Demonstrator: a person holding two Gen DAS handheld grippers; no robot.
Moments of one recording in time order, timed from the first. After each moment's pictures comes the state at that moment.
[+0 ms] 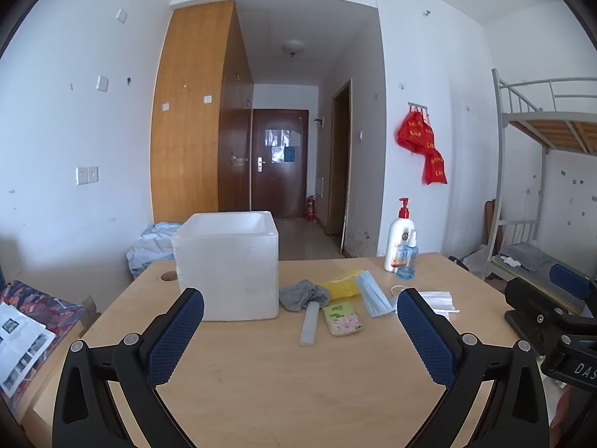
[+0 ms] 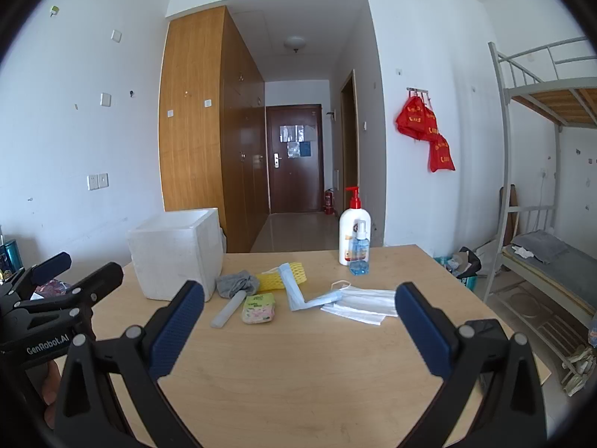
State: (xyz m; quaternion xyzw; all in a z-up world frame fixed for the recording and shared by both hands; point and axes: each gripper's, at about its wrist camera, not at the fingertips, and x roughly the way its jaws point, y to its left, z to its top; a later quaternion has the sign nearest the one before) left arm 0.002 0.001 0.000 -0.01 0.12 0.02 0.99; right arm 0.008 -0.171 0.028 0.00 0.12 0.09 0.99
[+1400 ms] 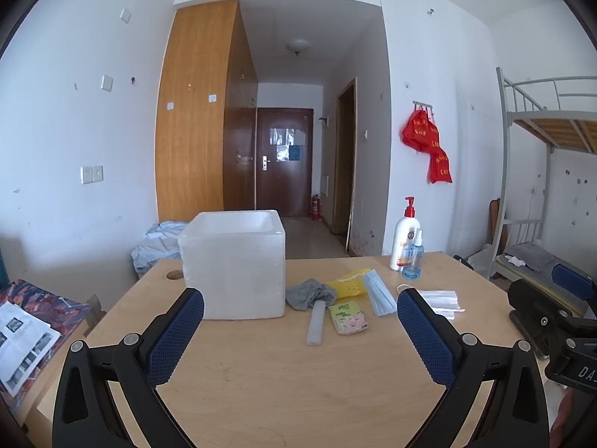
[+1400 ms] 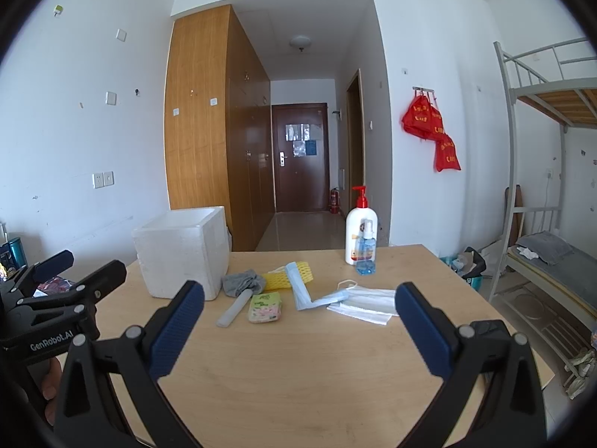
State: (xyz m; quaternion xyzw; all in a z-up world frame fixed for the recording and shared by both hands) left arm 0.002 0.008 0.003 -0.02 0.12 0.03 0.99; right arm 0.006 -0.171 0.035 0.00 0.13 0.10 0.99
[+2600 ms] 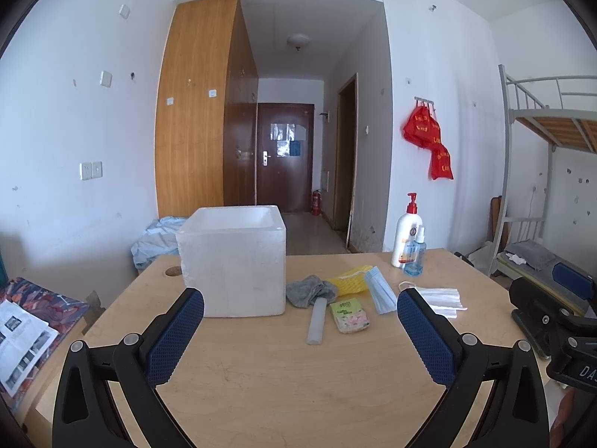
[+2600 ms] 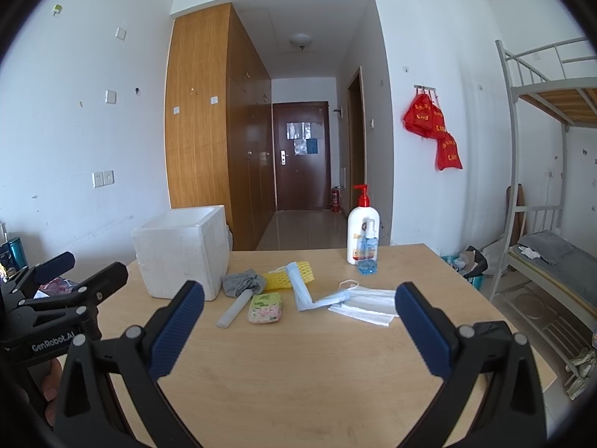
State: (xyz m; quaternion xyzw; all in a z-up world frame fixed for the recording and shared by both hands) left arm 0.010 0.009 0.002 -0.02 0.13 0.03 0.99; right arm 0.011 -0.171 0.032 0.00 0.13 0.10 0.99
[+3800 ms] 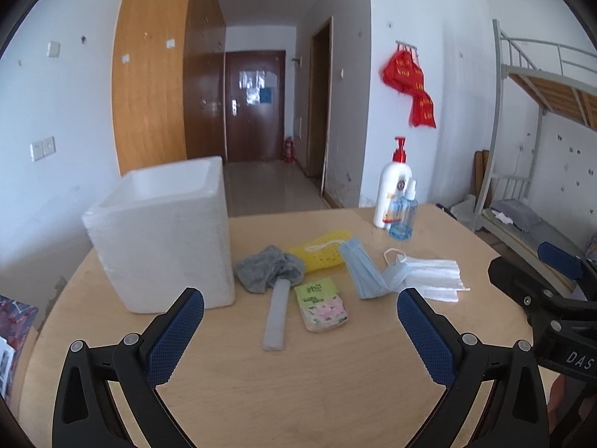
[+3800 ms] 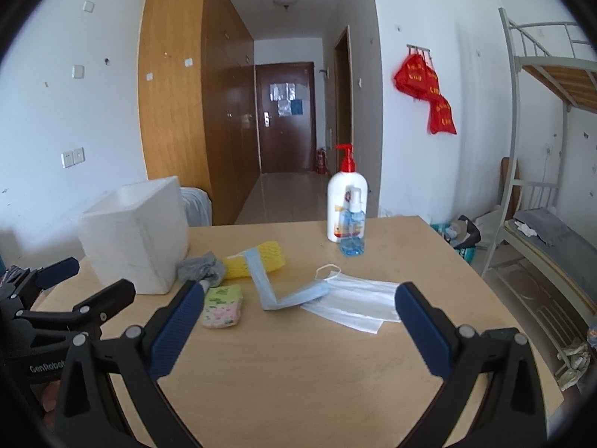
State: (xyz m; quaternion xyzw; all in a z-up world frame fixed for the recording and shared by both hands) left arm 0.133 -0.021 -0.023 -0.01 0.25 -0.03 0.97; right arm 0.109 -0.186 0.018 0.00 0.22 0.07 0.97
